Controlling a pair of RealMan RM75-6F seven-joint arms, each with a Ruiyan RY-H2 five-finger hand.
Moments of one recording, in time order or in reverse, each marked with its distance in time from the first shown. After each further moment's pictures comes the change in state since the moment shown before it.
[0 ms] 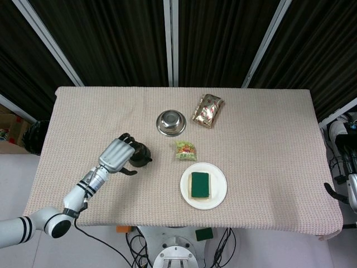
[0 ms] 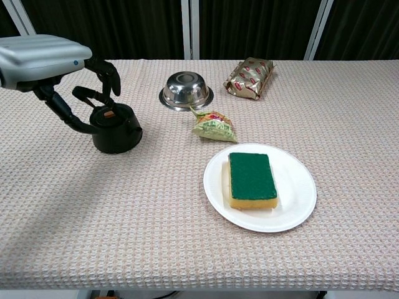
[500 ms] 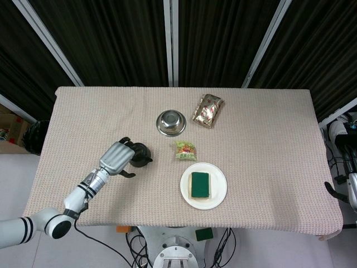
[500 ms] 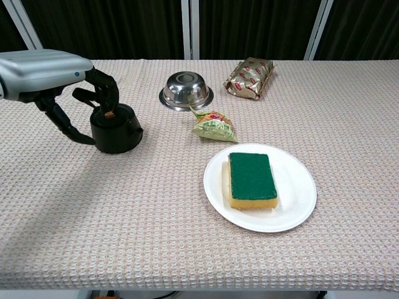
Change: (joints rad) left arm -0.004 -0.013 0.022 0.013 -0.007 -0.016 -0.060; right arm -0.002 -0.004 0.012 0.003 0.007 -0.006 -0.003
